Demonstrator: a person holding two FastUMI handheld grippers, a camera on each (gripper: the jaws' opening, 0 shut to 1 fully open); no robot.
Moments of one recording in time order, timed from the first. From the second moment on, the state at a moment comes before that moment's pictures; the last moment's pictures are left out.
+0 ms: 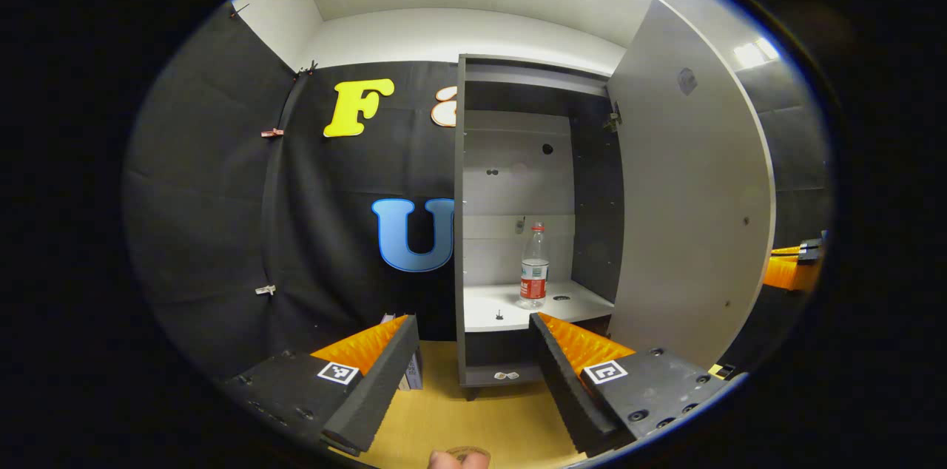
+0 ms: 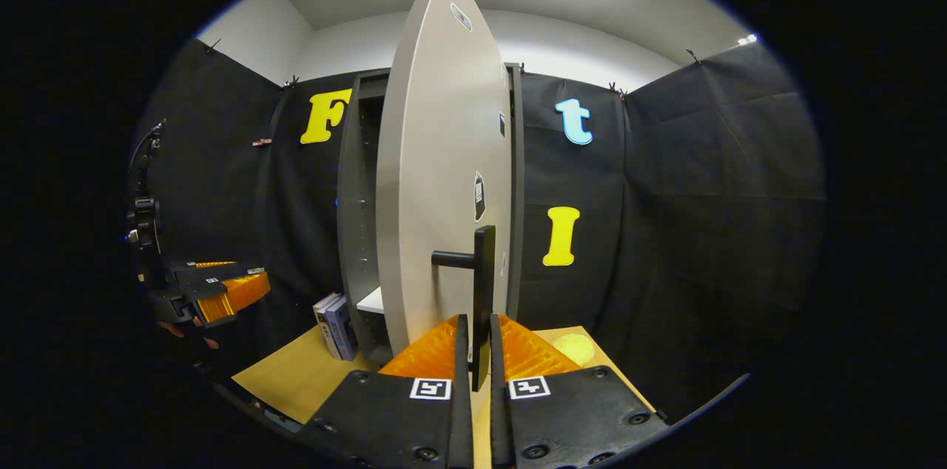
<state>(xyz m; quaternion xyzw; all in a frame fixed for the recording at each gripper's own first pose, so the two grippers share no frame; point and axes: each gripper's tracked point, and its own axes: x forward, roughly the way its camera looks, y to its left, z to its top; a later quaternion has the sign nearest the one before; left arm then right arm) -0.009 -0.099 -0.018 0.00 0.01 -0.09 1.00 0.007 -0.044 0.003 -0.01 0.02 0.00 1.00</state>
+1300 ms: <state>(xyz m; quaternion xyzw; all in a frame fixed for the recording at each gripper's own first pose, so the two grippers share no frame) 0.121 -0.280 0.006 0.02 -0.01 -0.13 0.99 -0.041 -0.200 0.010 0.02 0.01 -0.10 0.99</state>
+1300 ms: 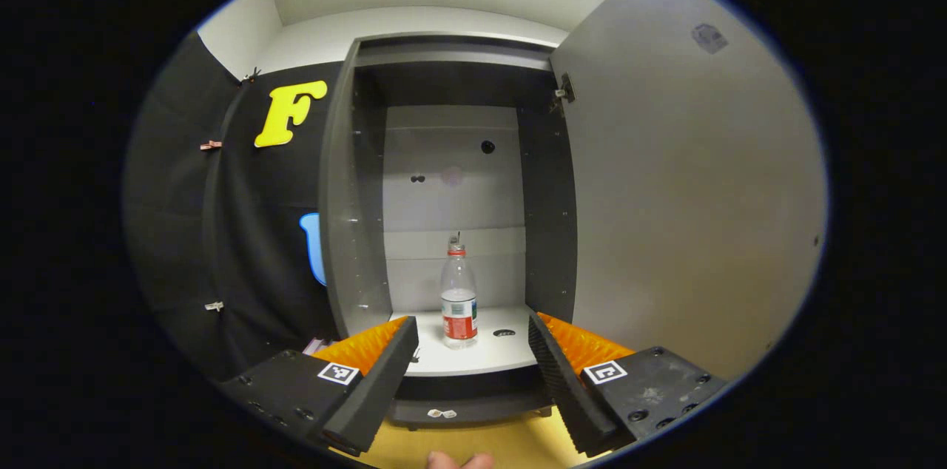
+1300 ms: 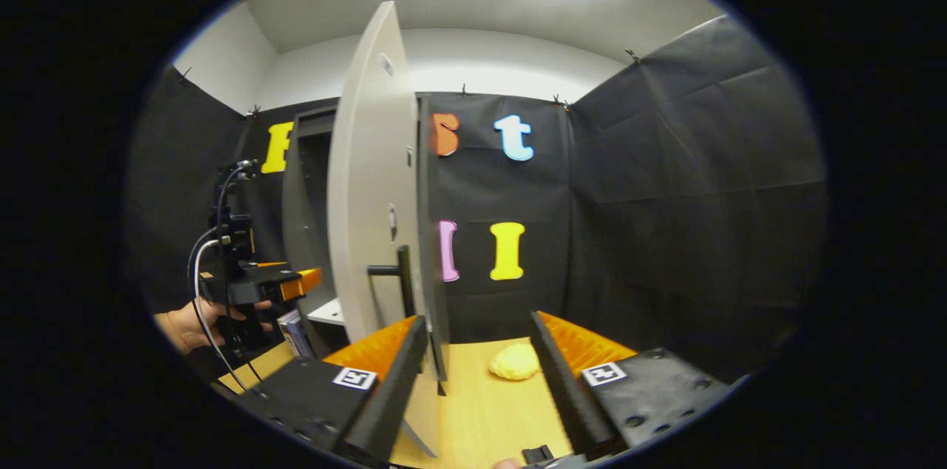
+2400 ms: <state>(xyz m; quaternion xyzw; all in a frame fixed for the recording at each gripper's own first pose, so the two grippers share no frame) 0.364 -0.302 -0.087 0.01 0.03 -0.03 1.00 -0.025 -0.274 -0.008 -0.01 0.01 -0.18 0.98</state>
